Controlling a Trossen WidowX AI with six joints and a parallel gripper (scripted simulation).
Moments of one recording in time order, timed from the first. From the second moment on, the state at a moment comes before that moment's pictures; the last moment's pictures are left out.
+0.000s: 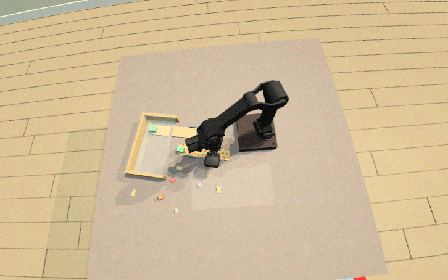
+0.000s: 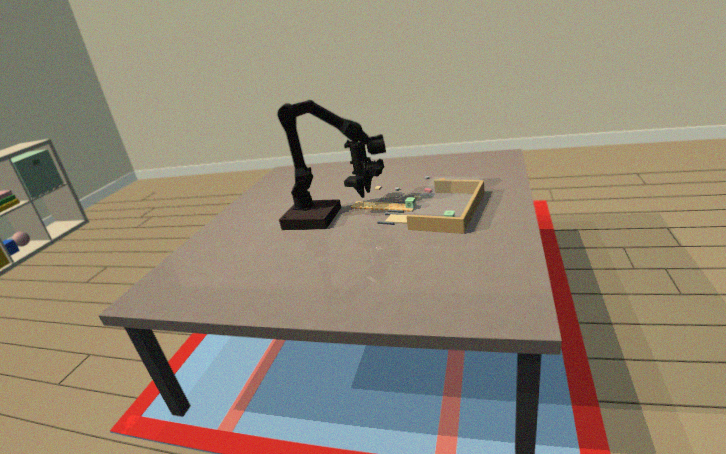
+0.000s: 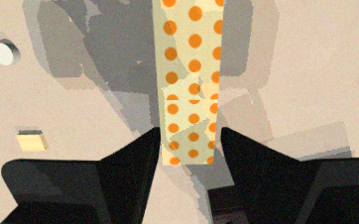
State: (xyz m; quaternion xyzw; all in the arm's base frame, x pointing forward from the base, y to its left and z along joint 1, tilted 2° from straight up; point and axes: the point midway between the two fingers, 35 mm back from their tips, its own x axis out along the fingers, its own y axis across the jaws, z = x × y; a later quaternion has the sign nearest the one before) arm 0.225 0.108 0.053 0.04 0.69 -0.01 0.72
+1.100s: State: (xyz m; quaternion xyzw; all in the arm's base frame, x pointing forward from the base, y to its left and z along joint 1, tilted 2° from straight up) arm 0.352 0.102 0.076 0.04 0.69 -0.01 0.72
